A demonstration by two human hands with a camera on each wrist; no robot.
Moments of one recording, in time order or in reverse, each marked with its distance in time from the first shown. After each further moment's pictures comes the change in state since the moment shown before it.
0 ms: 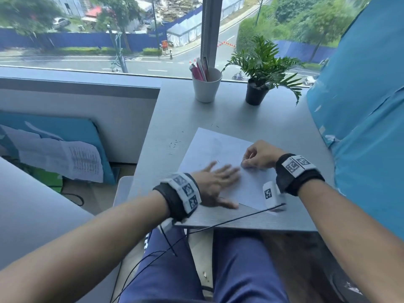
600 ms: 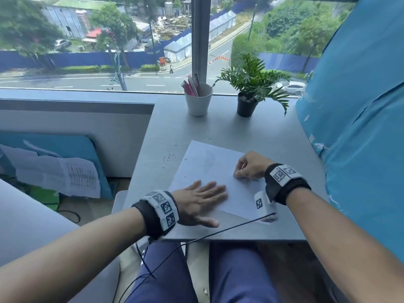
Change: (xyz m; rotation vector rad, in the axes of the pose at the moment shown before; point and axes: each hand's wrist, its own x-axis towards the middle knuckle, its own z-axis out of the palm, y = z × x) left_hand -0.023 -0.013 0.012 -0.005 -0.041 0.032; right_hand 0.001 0.001 0.001 -0.016 0.028 -0.001
